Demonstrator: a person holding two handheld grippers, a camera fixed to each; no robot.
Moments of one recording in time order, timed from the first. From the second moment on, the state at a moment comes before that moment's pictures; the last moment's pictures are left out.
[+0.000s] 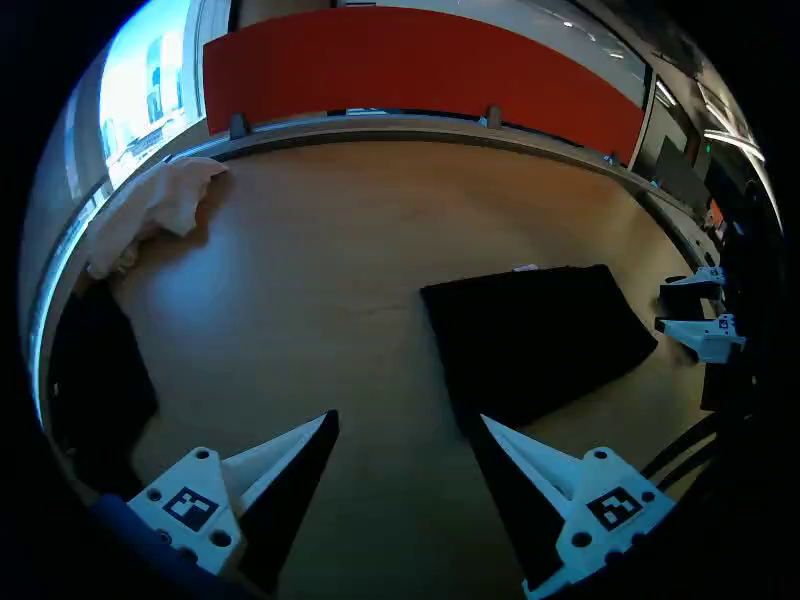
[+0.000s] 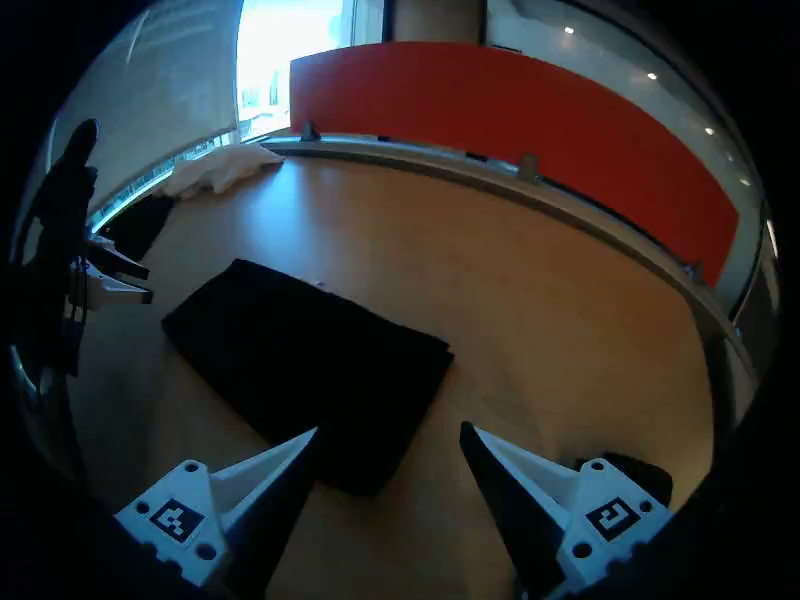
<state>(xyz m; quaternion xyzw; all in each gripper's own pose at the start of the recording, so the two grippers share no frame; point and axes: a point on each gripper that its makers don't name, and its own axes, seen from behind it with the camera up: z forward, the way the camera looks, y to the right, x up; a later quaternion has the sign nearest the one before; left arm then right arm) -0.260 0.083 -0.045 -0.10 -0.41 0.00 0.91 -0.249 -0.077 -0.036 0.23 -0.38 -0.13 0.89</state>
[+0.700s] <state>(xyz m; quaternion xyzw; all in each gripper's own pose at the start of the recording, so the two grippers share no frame) -0.257 0.054 -0.081 -0.07 -0.42 -0.01 0.91 -0.278 -0.074 -0.072 0.27 -0.40 -0.15 0.86</state>
